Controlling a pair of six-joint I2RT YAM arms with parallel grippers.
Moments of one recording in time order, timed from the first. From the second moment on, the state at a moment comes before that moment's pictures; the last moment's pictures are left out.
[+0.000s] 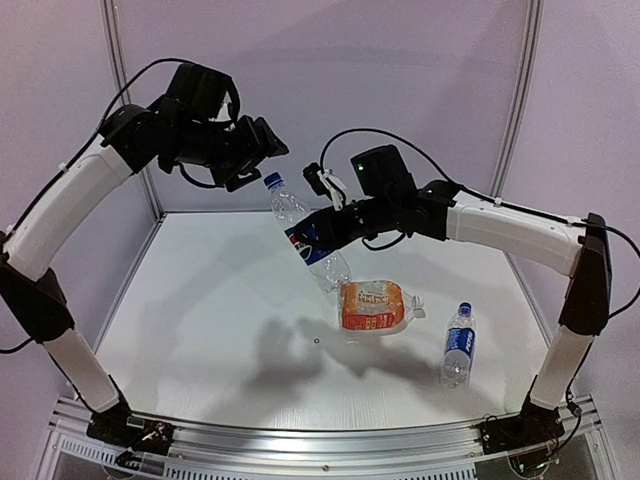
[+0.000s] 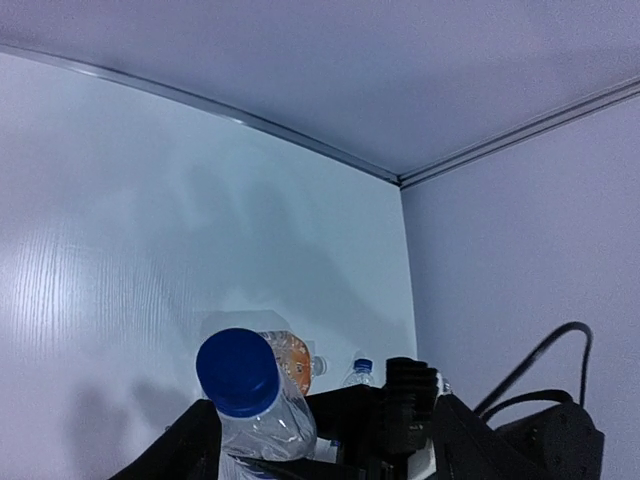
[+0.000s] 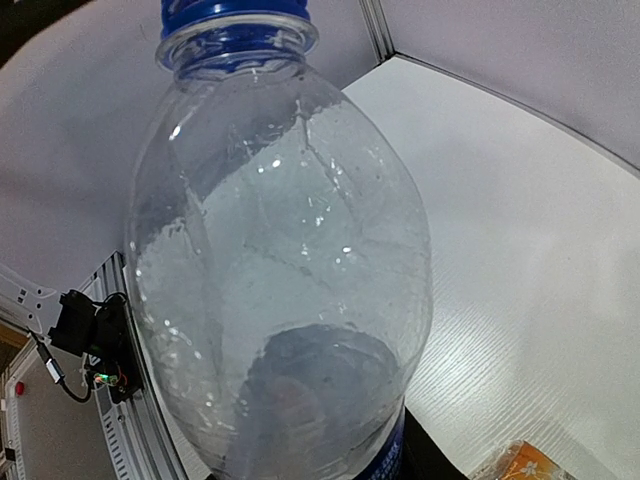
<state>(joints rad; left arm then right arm) -0.76 1.69 2.07 -0.93 -0.09 -0.96 0.87 1.79 1.63 -0.35 -0.27 0.29</state>
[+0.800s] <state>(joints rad) -0.63 1.30 1.61 -0.37 0.47 -0.53 0.87 1.65 1.54 -0.07 -0.65 0.41</state>
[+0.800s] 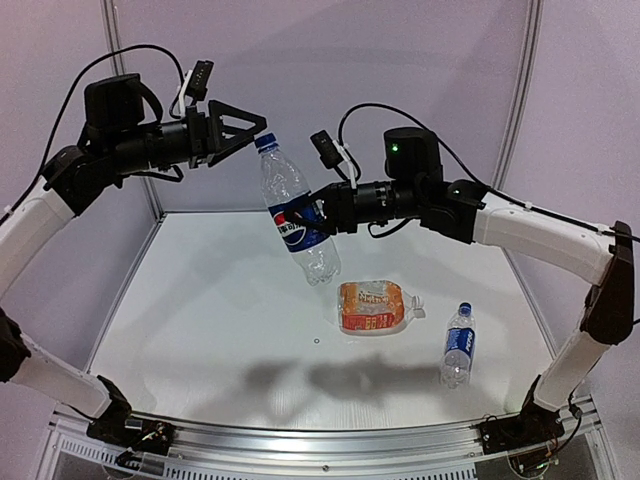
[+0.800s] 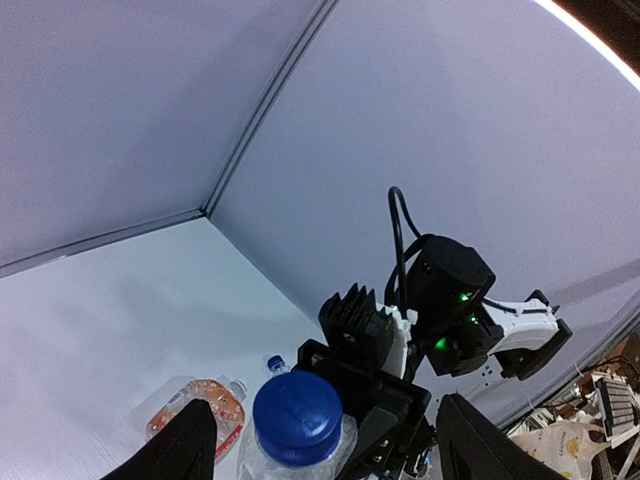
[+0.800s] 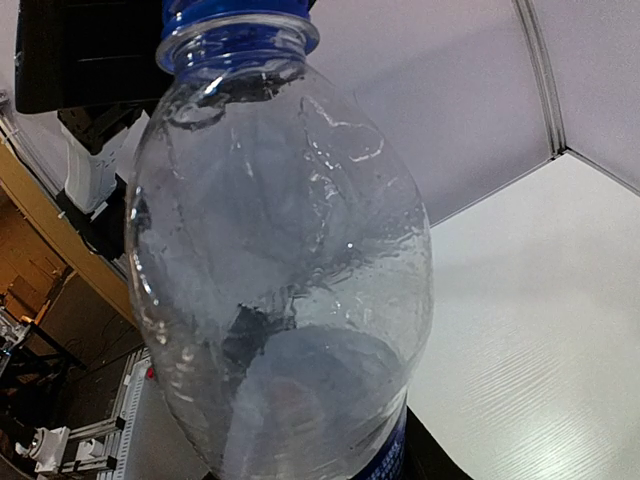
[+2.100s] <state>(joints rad) -0.75 1.54 1.85 -0.62 0.11 -0.62 0.88 1.65 1.54 -0.21 -0.41 0.36</state>
